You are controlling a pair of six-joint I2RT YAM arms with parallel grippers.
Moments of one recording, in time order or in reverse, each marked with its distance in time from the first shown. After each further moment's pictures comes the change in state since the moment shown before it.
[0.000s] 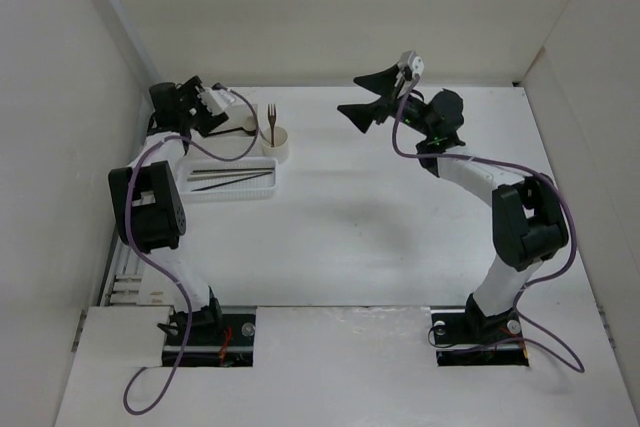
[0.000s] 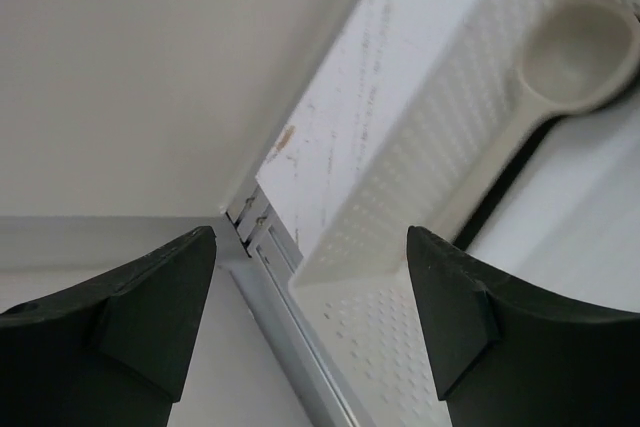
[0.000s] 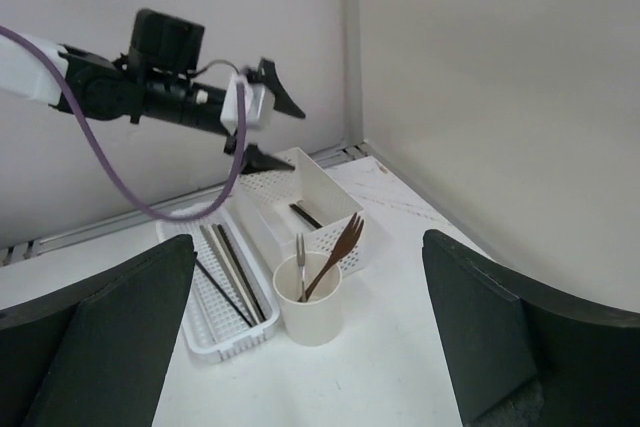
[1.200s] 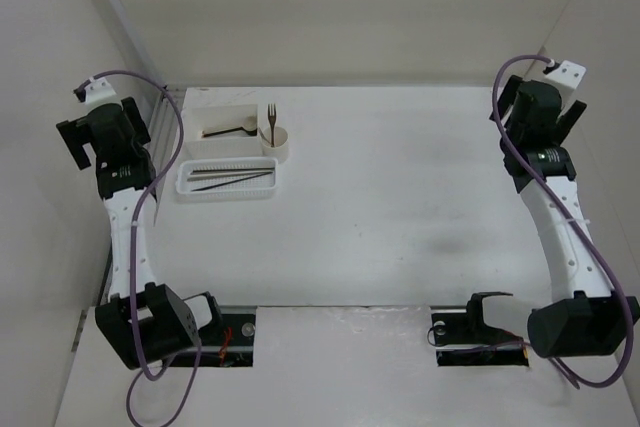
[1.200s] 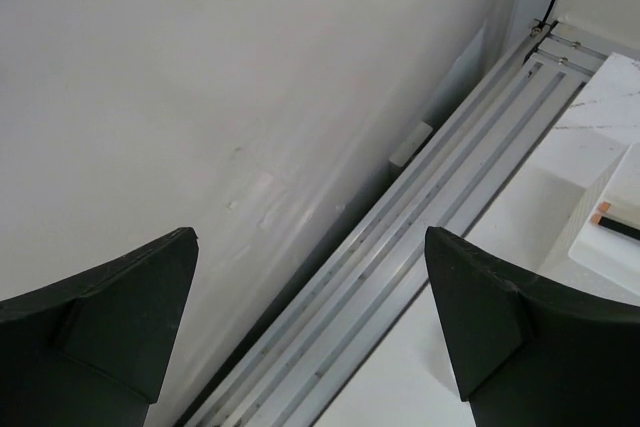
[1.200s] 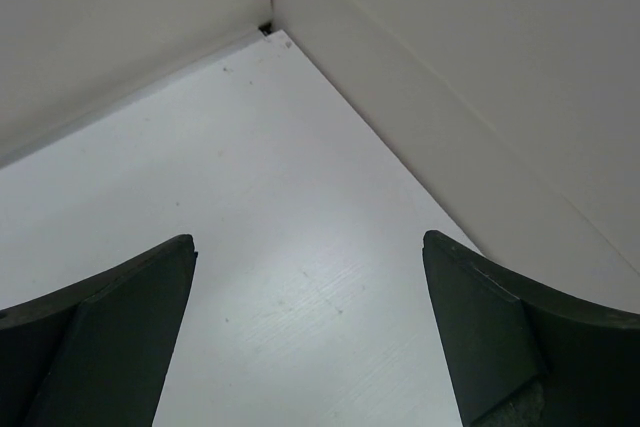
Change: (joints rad) left arm 0.156 -0.704 -0.204 -0.308 -0.910 -0.982; right arm -0.325 -0.560 0.065 -1.320 1.384 -0.147
